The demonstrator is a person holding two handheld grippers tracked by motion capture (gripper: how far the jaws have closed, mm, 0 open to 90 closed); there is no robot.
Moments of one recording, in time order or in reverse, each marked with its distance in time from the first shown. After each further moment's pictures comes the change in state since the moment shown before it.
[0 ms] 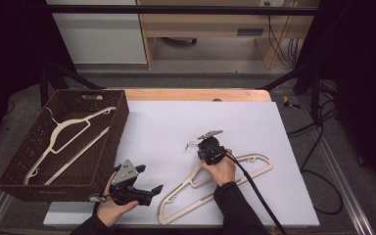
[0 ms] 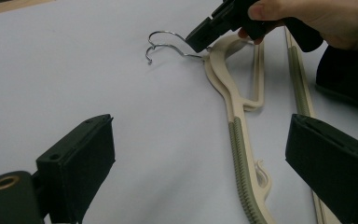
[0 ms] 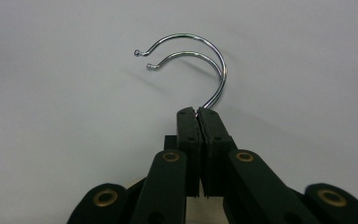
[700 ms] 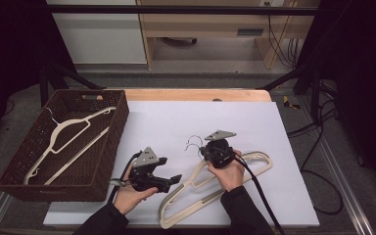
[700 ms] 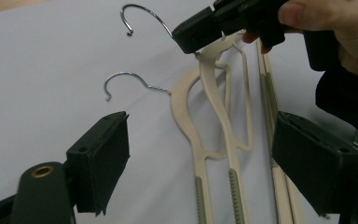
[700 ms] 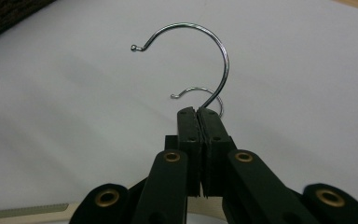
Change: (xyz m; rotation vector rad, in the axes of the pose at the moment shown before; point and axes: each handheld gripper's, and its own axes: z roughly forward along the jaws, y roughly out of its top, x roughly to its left) left arm -0.012 0.045 0.039 0.030 -0.105 -0.013; right arm 0.004 -0.003 -0.055 -0.159 0.039 -0.033
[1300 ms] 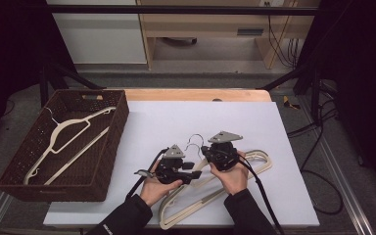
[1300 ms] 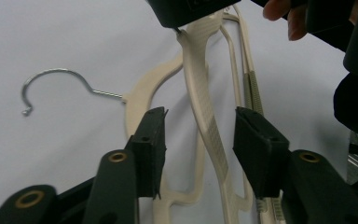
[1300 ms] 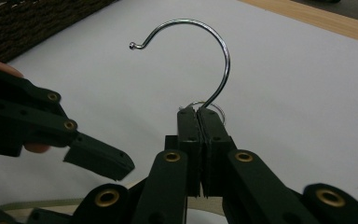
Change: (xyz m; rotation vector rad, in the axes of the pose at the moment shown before) left arm -0.010 0.013 0.072 0.095 -0.128 -0.067; right arm 0.005 0.000 -0.023 -0.076 0.017 -0.019
